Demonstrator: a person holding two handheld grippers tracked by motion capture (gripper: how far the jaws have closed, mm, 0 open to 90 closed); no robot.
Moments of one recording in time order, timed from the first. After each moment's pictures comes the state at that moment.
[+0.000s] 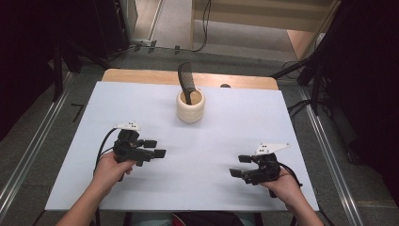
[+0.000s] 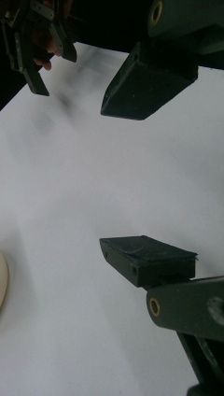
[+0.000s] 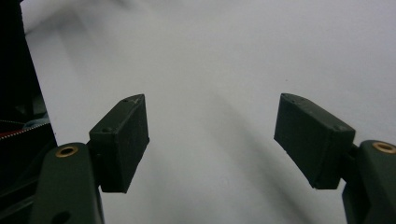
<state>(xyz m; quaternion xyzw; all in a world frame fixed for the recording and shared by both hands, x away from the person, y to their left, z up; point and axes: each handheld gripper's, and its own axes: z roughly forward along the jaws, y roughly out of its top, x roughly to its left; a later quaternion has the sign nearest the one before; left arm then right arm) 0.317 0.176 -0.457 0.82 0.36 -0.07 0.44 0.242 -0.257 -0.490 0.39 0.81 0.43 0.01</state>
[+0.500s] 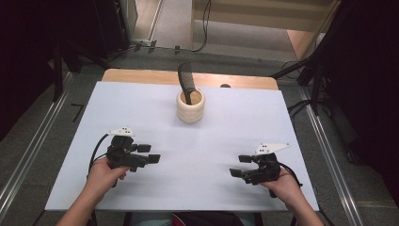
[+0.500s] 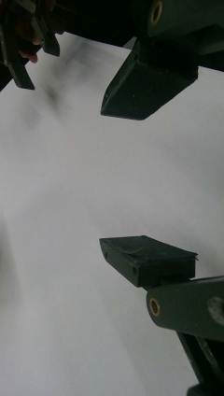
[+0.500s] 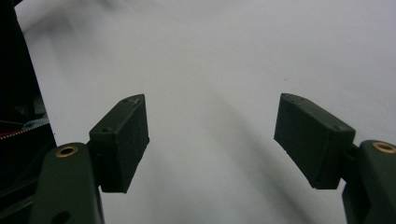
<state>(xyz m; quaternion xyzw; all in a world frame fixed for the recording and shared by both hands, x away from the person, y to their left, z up) 0.302 0.190 -0.457 0.82 0.37 -0.05 0.43 0.243 -0.258 -0.490 0.39 0.81 0.43 0.01</state>
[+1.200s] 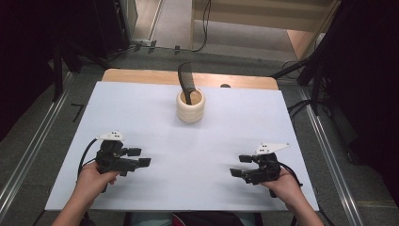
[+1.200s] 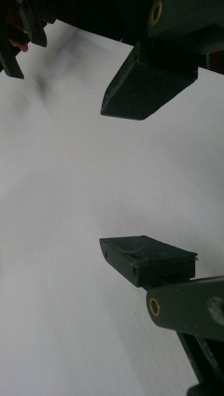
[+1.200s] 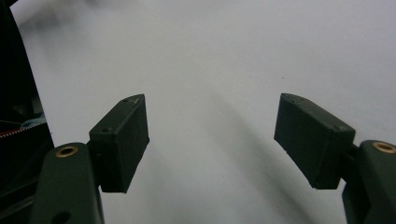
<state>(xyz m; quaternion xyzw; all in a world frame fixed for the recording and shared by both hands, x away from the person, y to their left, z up) 0.291 0.215 -0.458 0.82 0.38 -0.04 0.42 0.243 -0.258 -0.491 0.39 0.81 0.43 0.01</state>
